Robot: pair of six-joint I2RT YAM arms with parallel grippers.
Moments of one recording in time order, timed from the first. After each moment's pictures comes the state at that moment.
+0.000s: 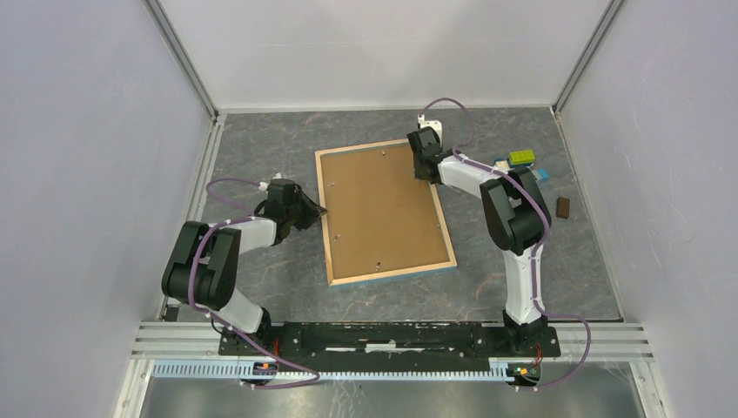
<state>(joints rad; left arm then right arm) -0.21 1.57 0.61 0.21 0.12 -0.90 0.47 2.12 1.49 -0.24 0.40 0.33</state>
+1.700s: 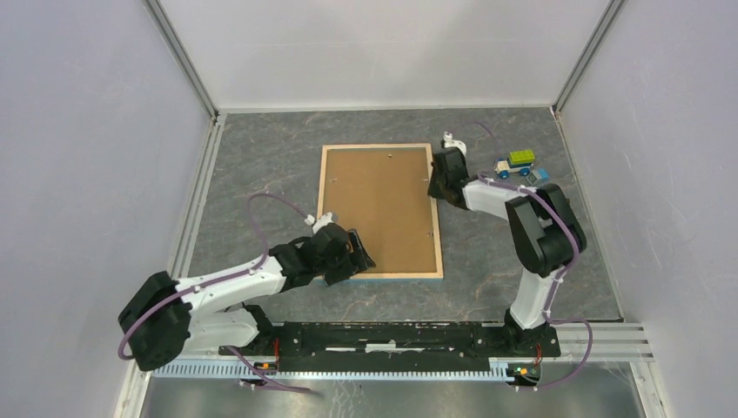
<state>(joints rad) -0.85 1.11 0.56 -0.28 -0.09 -1.09 0.40 1.90 1.14 -0.06 0.22 0.40</state>
